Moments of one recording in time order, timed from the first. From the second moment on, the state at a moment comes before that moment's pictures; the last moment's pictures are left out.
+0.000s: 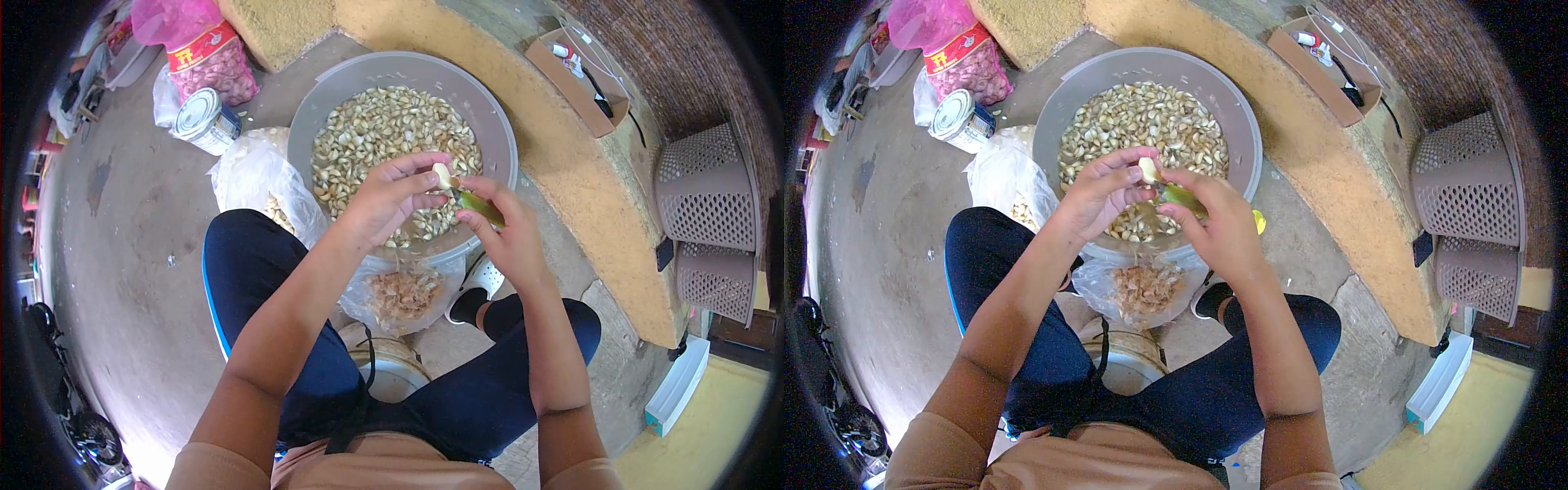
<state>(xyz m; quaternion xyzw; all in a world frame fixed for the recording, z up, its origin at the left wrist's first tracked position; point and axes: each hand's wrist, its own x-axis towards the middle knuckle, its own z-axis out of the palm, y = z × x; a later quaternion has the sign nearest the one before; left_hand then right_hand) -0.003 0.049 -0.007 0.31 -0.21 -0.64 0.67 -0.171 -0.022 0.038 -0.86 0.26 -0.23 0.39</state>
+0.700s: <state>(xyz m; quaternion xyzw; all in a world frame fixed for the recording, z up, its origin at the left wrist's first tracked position) -0.004 0.050 -0.005 0.33 -0.22 -0.64 0.66 -0.170 -0.024 0.039 -0.89 0.23 -0.24 0.32</state>
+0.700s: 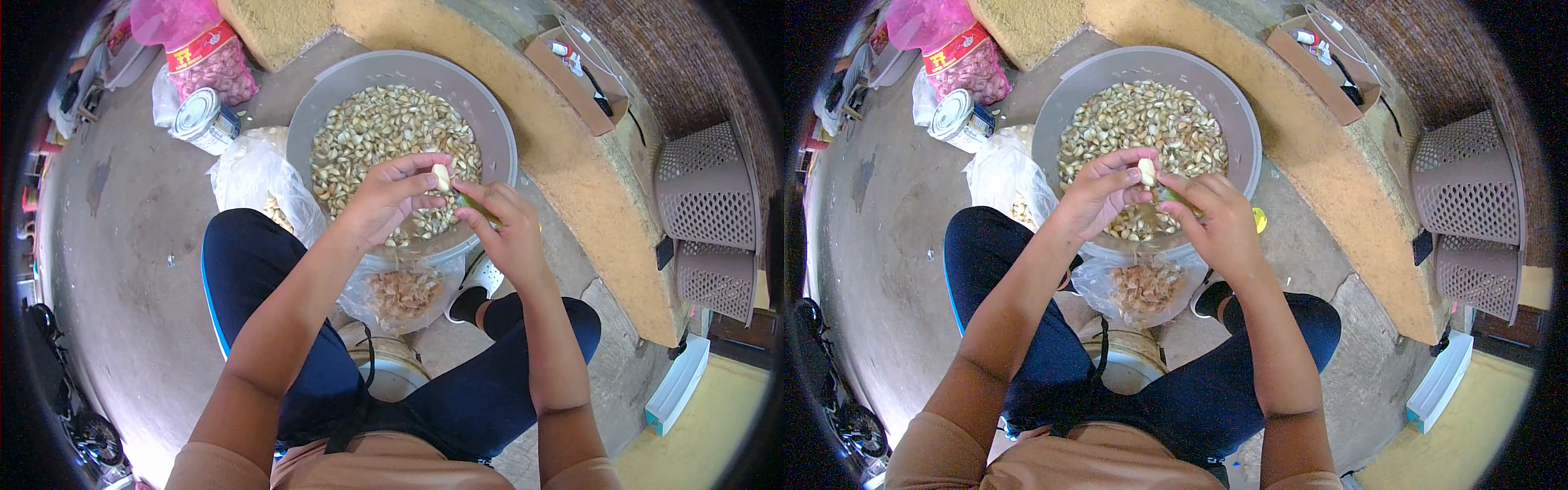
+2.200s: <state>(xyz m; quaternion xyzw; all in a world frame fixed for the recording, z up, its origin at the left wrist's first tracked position) -0.011 0.048 -0.007 0.38 -0.27 -0.58 0.67 -0.166 -0.026 0.025 -0.79 0.34 -0.26 0.44</state>
